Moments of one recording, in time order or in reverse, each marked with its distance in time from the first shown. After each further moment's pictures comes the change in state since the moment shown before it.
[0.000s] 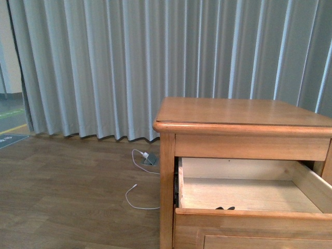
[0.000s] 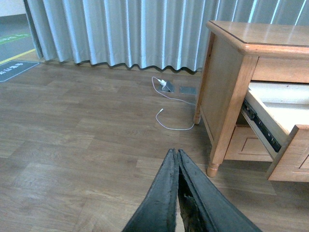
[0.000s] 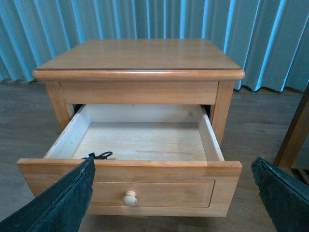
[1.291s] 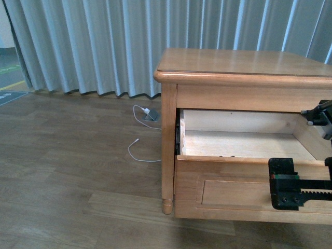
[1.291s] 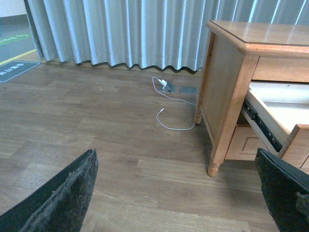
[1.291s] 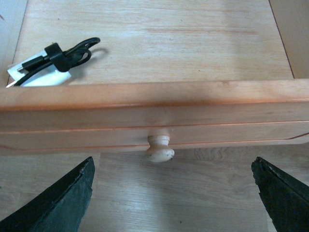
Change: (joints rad) left arm 0.000 0.000 0.000 0.000 0.000 0.002; right arm 0.238 1.192 0.524 -0.028 0.254 0.190
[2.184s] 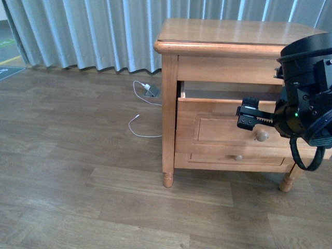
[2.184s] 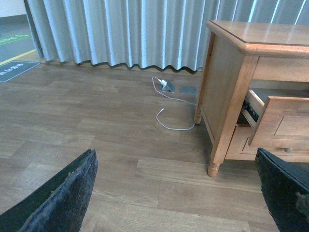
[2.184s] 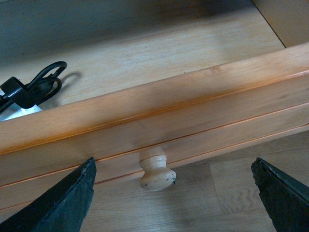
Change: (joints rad) left arm 0.000 0.000 0.000 0.000 0.000 0.000; right arm -0.051 0.478 0.473 0.080 0.110 0.166
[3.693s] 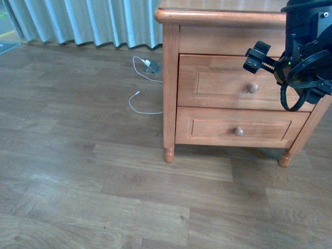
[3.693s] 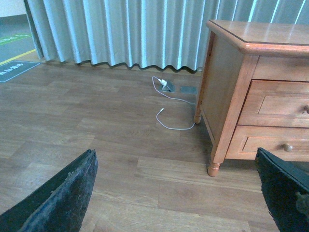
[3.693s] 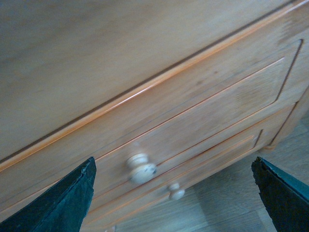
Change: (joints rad) left arm 0.000 0.000 0.000 0.000 0.000 0.000; right arm -0.047 0.119 0.245 0.000 -0.052 0.174
